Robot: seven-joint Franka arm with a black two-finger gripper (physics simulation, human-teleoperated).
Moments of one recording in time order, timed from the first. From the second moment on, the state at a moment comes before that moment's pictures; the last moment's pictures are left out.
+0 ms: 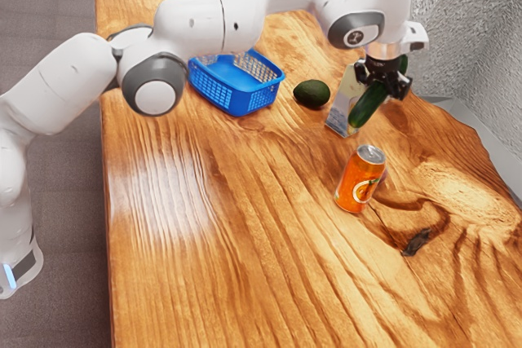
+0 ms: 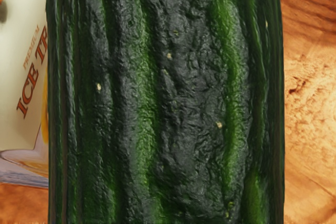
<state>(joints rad) 0.06 0.71 -0.03 -0.76 0.17 1.90 -0.61</state>
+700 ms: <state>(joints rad) 0.16 0.46 -0.05 -0.81 0.11 1.23 -0.84</state>
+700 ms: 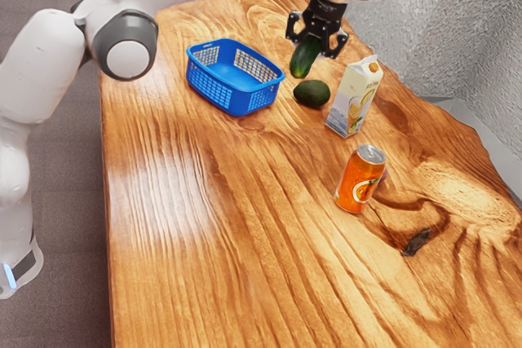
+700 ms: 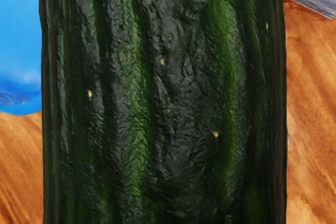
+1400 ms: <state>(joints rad) 0.35 0.56 0.21 -0.96 0.11 1.31 -1.01</state>
